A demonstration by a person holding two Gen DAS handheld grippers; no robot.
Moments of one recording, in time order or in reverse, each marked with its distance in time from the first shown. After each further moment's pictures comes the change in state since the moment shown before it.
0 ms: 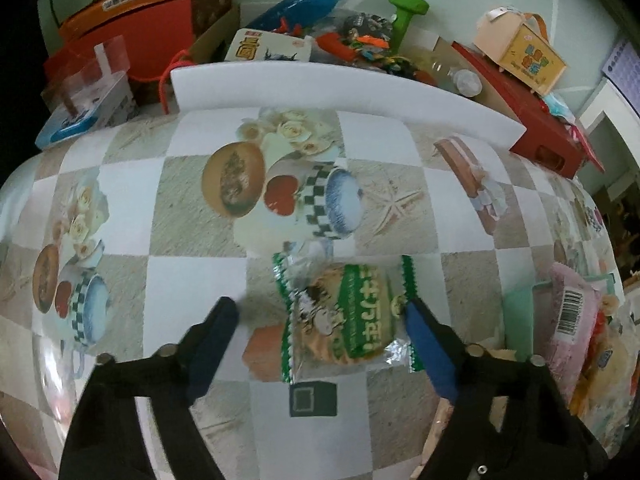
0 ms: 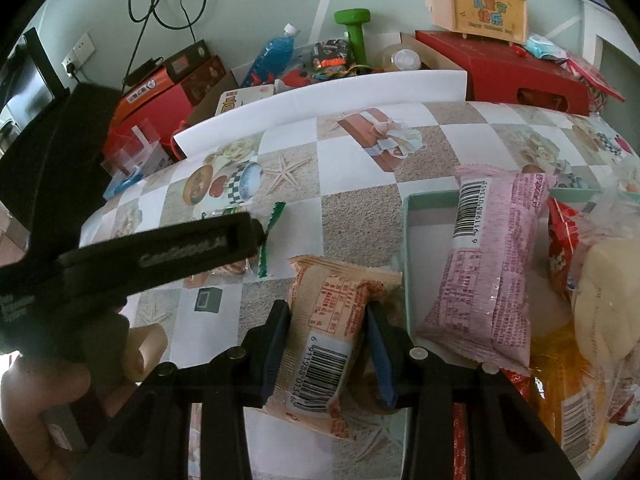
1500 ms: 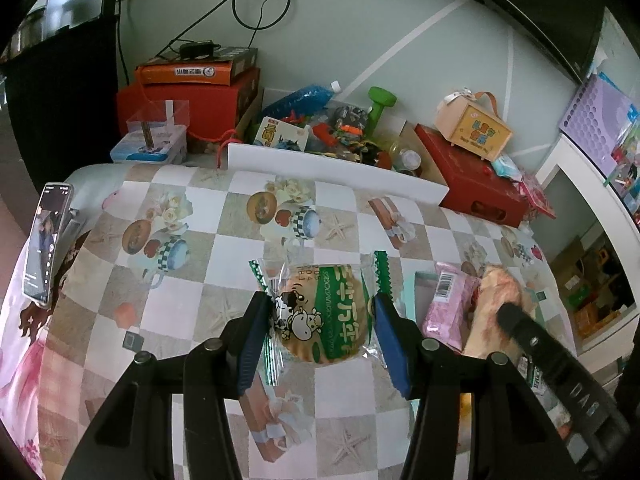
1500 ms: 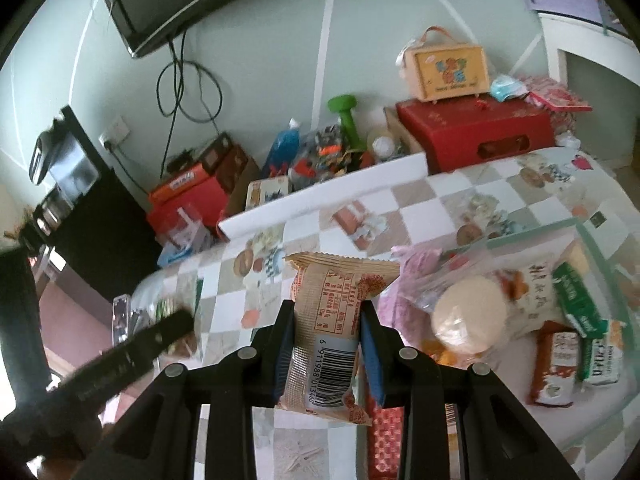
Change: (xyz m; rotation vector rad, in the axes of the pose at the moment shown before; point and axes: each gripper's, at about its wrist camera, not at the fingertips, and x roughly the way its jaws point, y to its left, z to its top) left arm -0.160 -0.017 -0.081 -0.094 -0.256 -0.030; right arm -0.135 -0.043 0.004 0.097 -0.225 0.109
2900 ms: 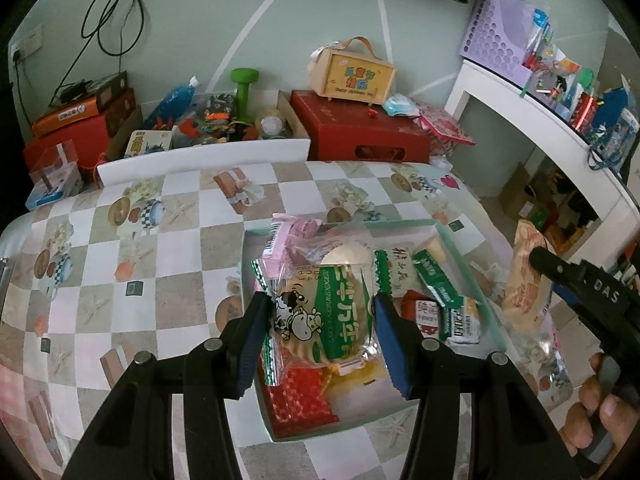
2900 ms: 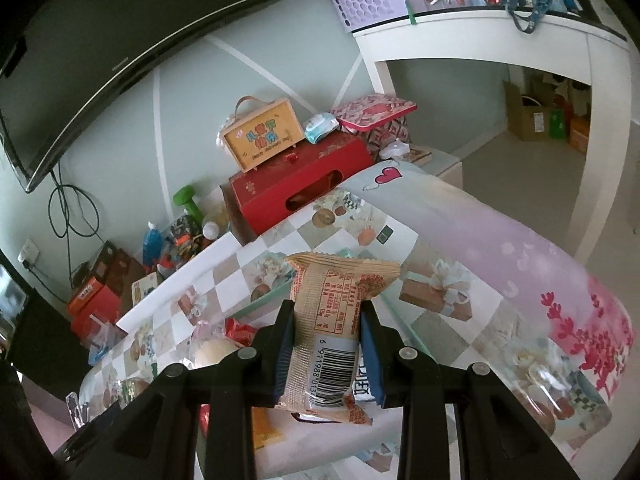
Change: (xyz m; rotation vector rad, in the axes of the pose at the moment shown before) left arm -0.001 -0.152 -0.053 0.255 0.051 -0.157; right arm -0.111 -0.169 0.004 0.288 -0.146 -0.311
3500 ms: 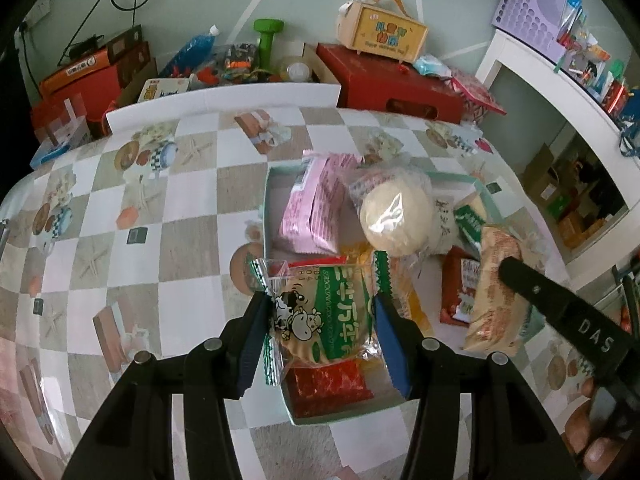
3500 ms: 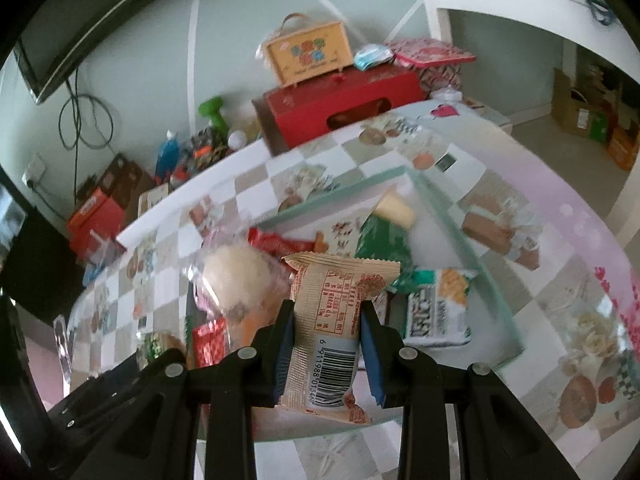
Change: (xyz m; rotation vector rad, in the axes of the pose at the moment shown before) left arm 0.036 0.018 -0.029 -0.038 0.136 0.056; right arm 0.050 0.046 -0.052 -0.166 0.224 0.045
